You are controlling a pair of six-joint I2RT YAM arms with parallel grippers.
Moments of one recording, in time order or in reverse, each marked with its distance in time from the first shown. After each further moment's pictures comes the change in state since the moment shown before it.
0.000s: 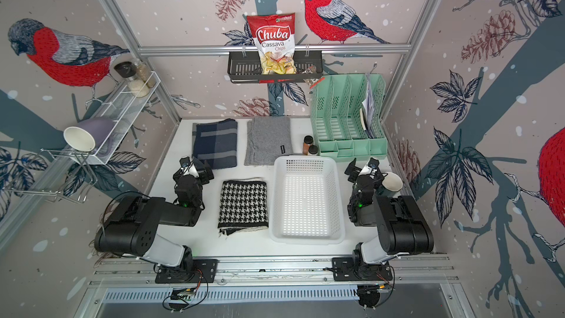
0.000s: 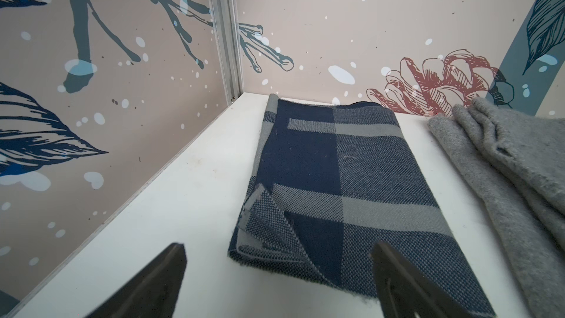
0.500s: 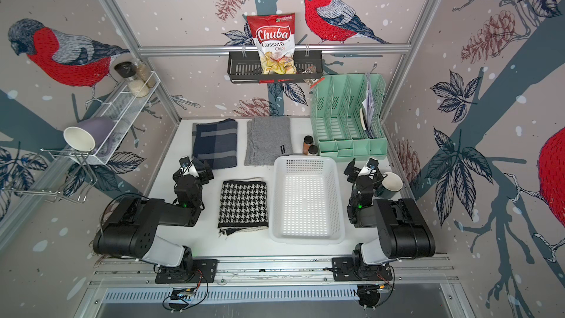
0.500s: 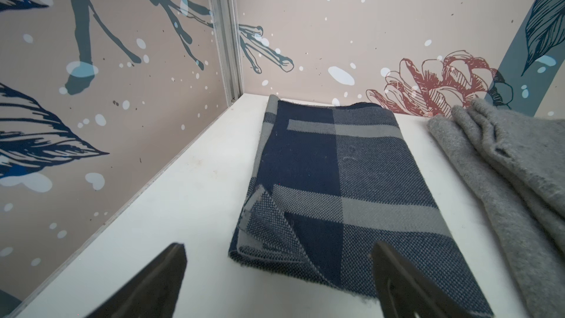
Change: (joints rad) left arm -0.004 -0.051 0.021 -0.067 0.000 0.001; right arm 0.037 -0.047 -0.019 0.001 0.024 -0.016
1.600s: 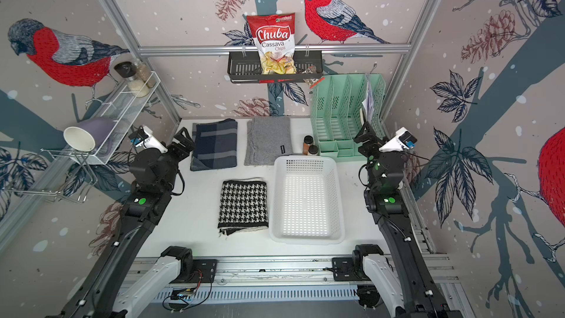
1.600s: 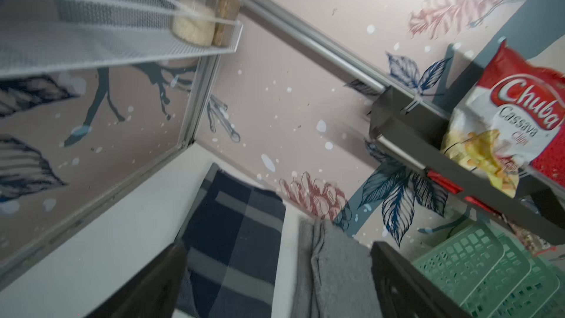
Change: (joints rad) left arm -0.055 -0.665 0.575 -1.228 0.054 -0.500; right arm -0.002 -0.634 0.544 -1.052 -0.233 0.510
